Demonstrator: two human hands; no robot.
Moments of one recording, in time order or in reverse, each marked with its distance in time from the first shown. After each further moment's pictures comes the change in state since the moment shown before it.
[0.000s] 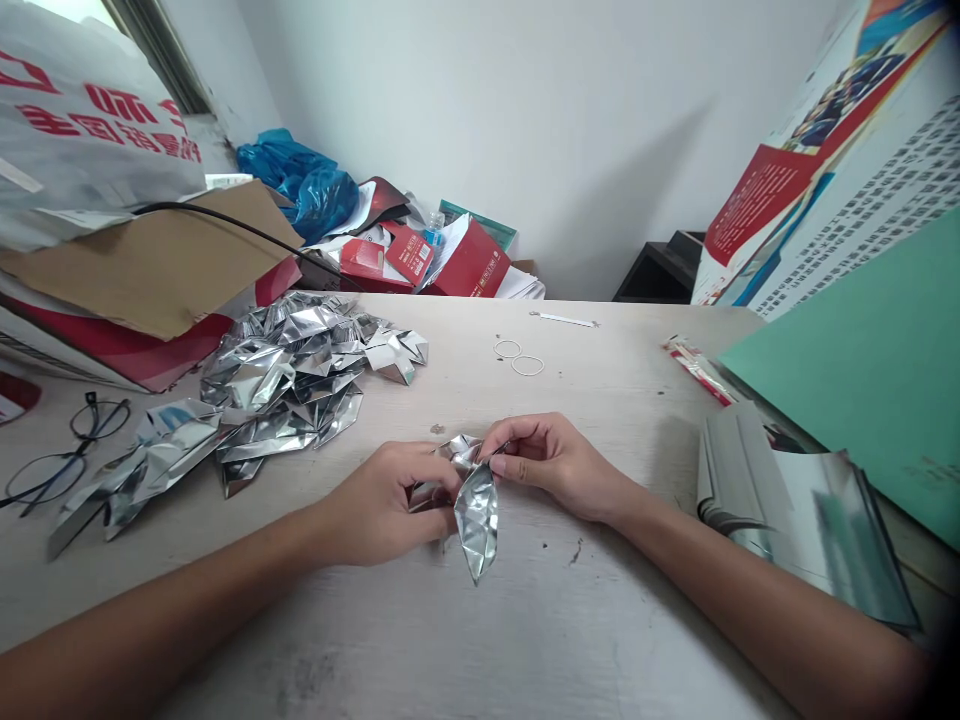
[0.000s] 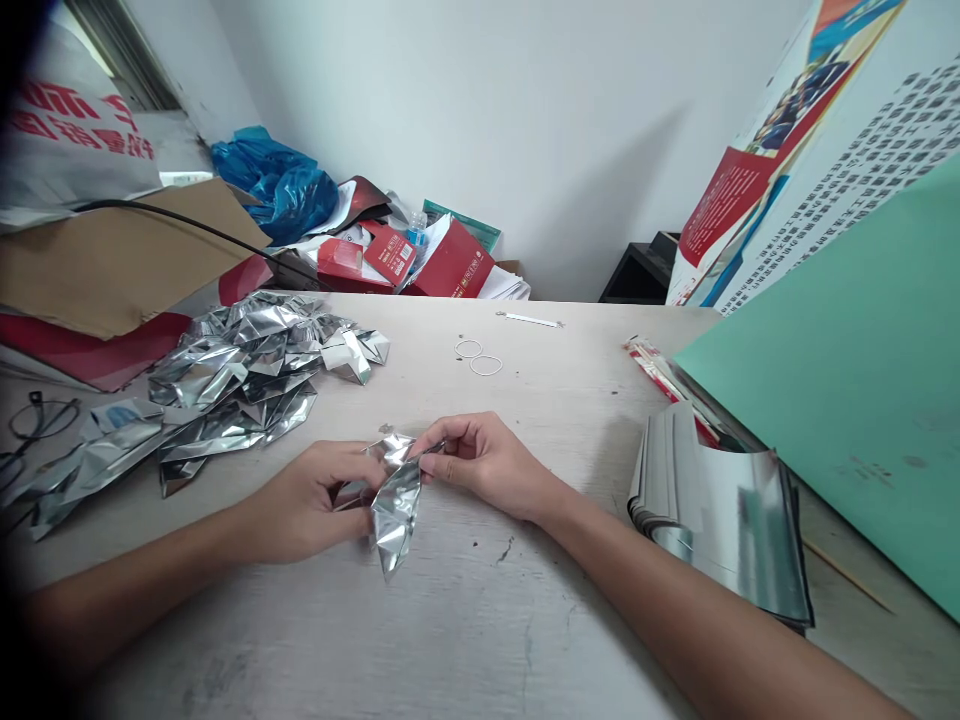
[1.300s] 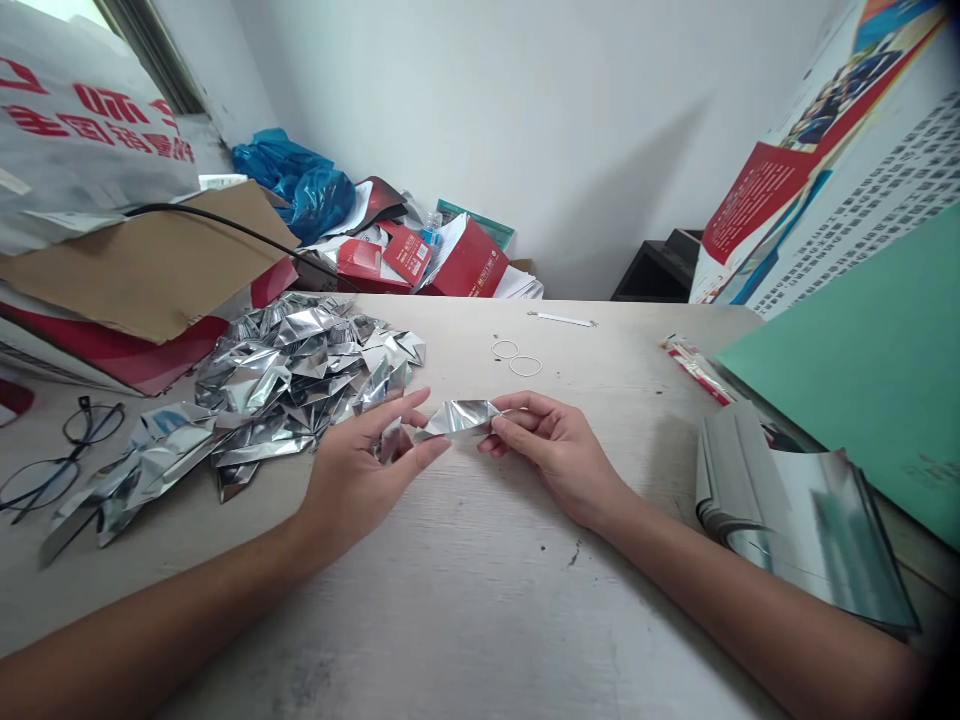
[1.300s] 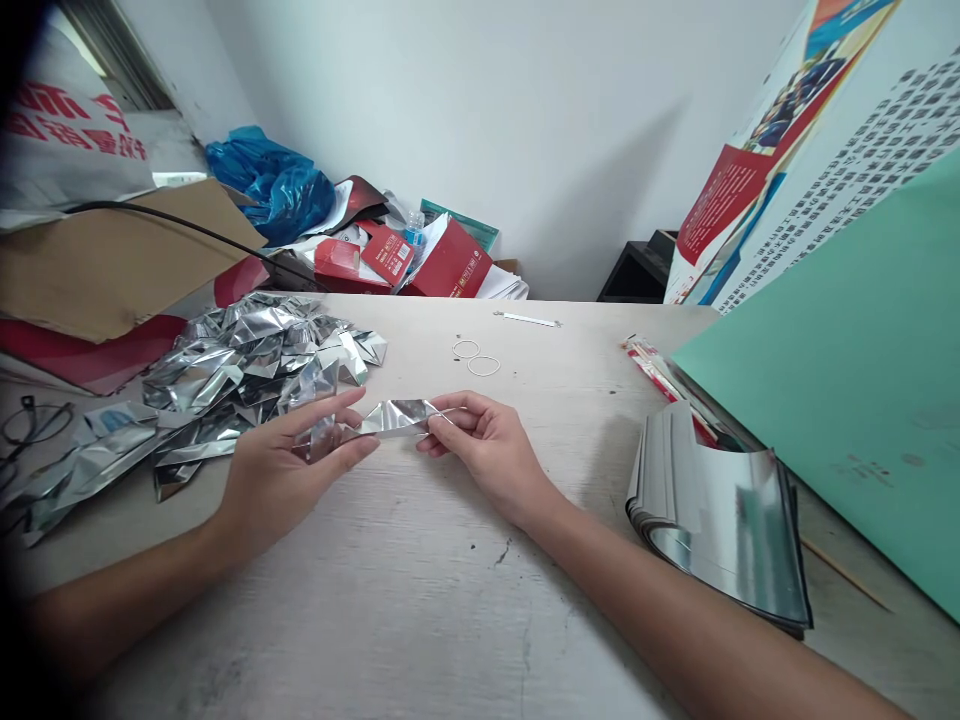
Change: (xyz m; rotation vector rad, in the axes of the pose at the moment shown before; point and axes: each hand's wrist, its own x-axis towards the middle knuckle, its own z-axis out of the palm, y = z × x) left_hand 0.005 0.005 0.002 0.218 0.672 -0.145; right_hand 0.005 0.001 0.010 0.156 0.340 -0.076
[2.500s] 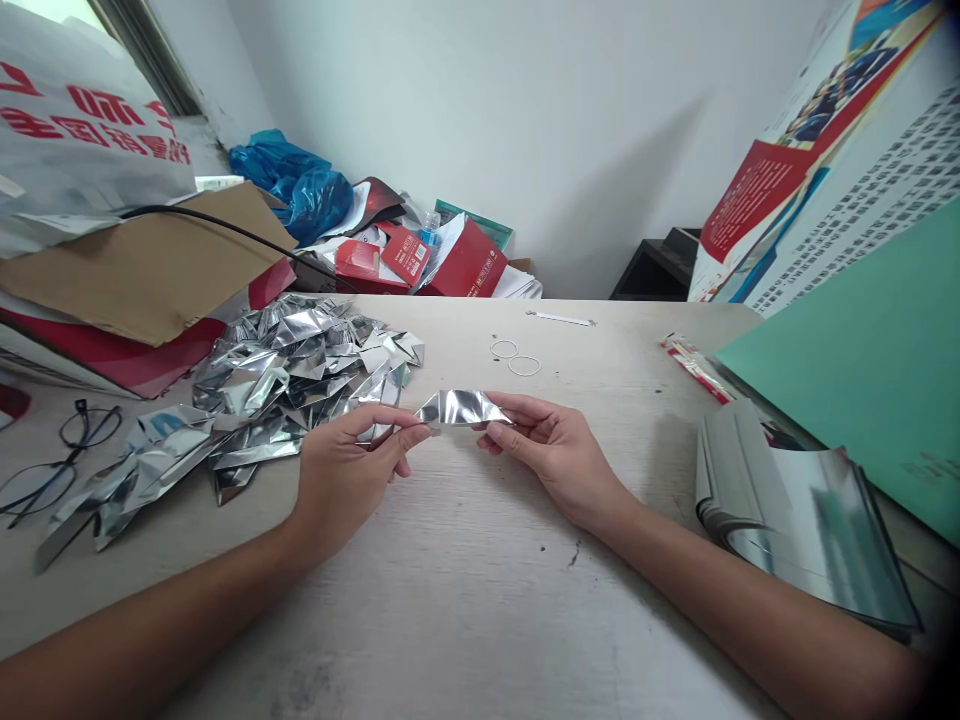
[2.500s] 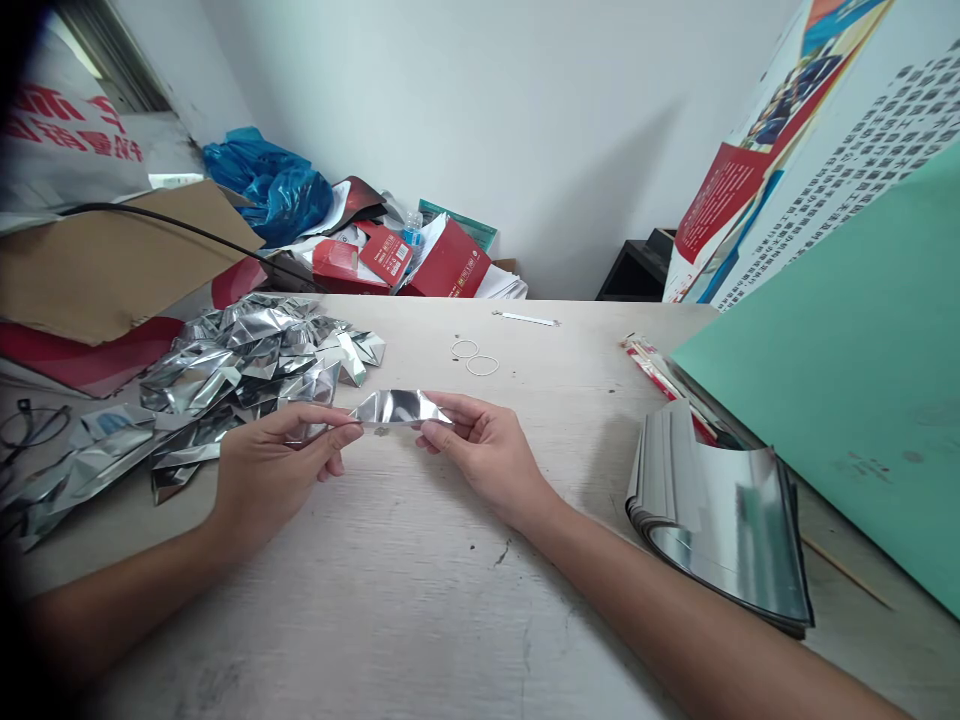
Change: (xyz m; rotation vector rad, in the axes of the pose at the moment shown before) left_hand 0.002 -0.006 -0.002 -0.137 0.079 -0.155; right_hand -0.002 -0.001 0.002 -0.050 0.020 -0.019
